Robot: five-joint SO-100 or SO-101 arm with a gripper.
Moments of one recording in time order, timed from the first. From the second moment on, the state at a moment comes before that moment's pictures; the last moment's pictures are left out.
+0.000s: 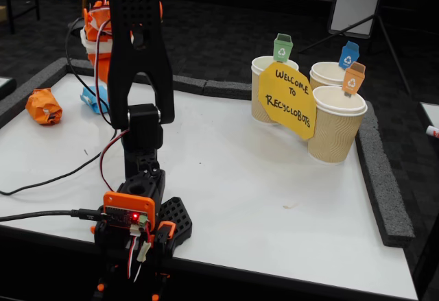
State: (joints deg) arm -33.4 73.4 91.7 57.1 -10.4
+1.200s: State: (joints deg) arm -32.2 66.2 76.8 62.6 -10.4
